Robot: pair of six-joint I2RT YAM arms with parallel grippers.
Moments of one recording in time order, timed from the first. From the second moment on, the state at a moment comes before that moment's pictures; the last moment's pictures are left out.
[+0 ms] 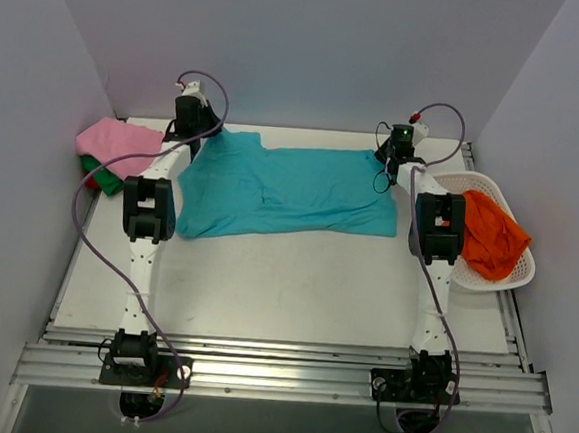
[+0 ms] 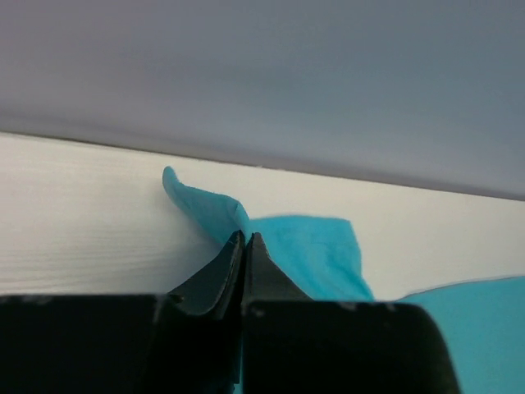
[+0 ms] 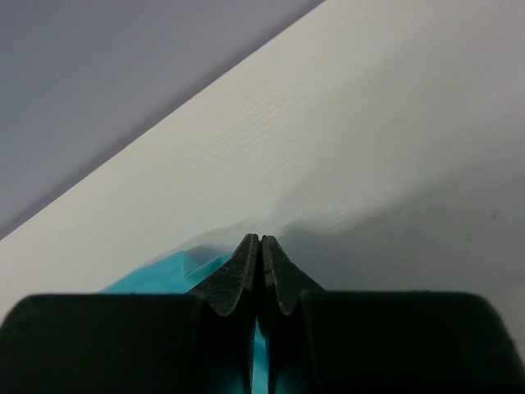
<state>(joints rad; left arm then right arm) -0.06 2.67 2.30 0.02 0.15 -0.43 0.06 2.52 1.99 0.00 0.15 0.62</state>
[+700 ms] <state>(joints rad) -0.09 2.17 1.47 0.49 0.18 -0.27 0.06 2.06 1.46 0.09 0.13 0.61</state>
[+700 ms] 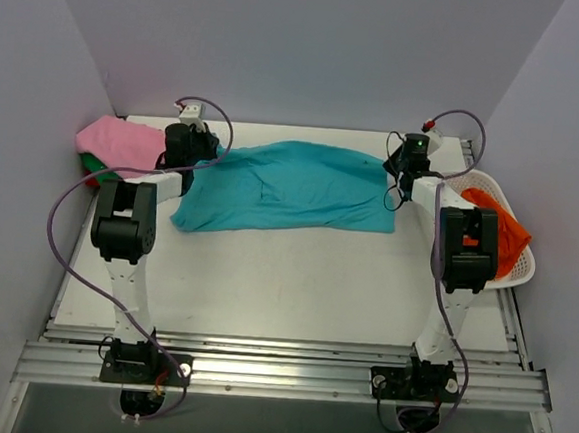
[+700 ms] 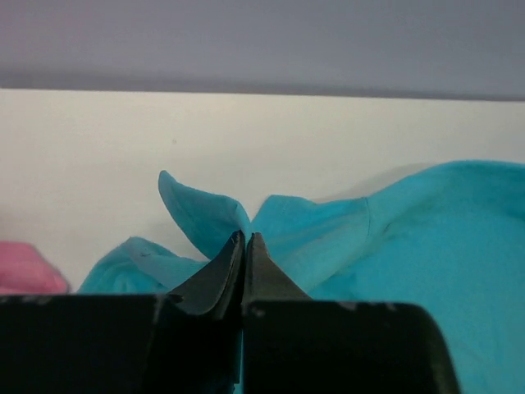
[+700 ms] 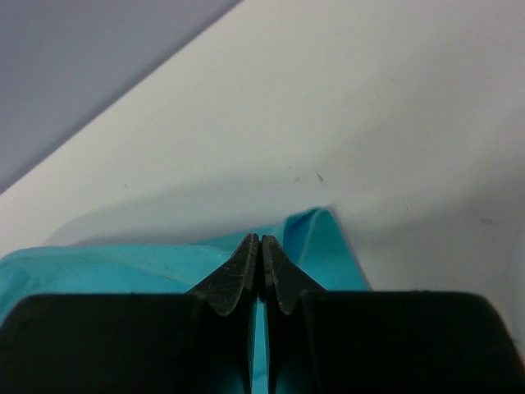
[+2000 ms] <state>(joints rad) -0.25 1.53 1.06 0.20 -0.43 -0.34 0.08 1.78 1.11 -0.01 0.34 0.74</state>
